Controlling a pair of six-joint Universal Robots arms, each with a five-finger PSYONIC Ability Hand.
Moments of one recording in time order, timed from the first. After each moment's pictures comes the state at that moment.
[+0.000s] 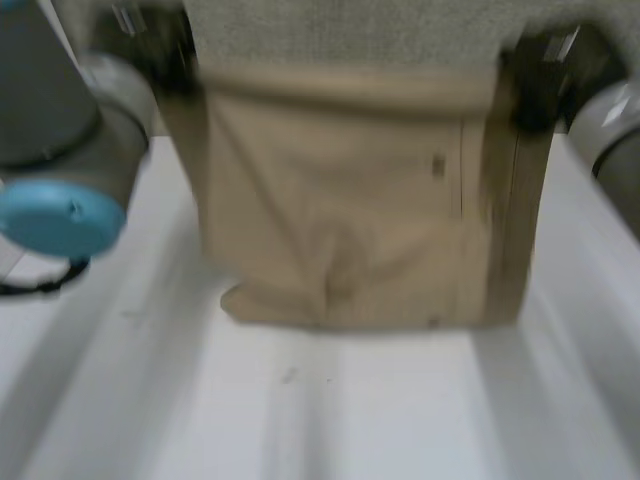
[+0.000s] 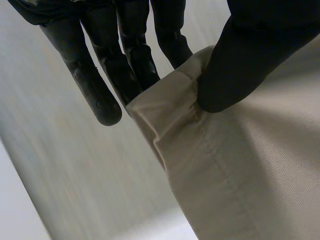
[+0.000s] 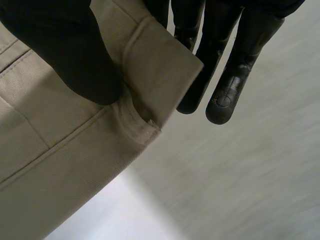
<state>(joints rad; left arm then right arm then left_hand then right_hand) 4.22 -1.98 -0.89 3.09 -1.82 3.28 1.91 -1.33 1.16 0.05 1.54 2.63 1.14 1.20 1.19 1.20 0.98 0.97 1.18 1.18 1.19 0.94</state>
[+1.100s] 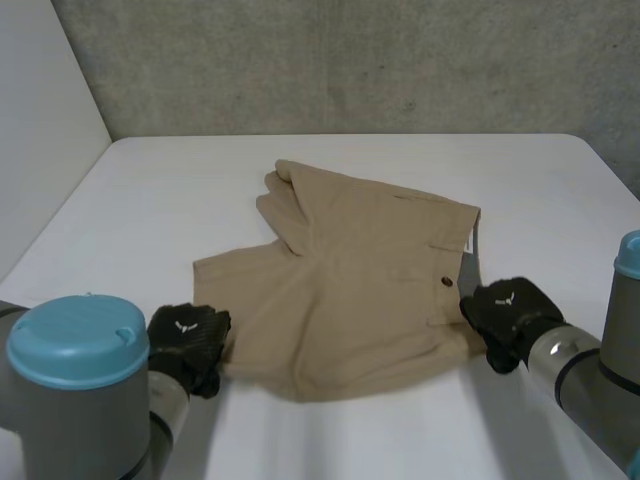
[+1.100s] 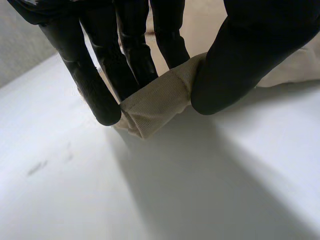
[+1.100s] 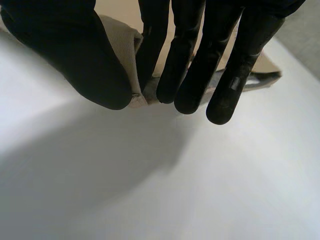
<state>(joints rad) 4.07 -1.83 -1.88 3.21 -1.88 3.30 1.89 -1.31 1.84 0.03 1.48 2.59 1.14 1.20 1.19 1.20 0.98 0.98 1.18 1.19 1.19 0.98</state>
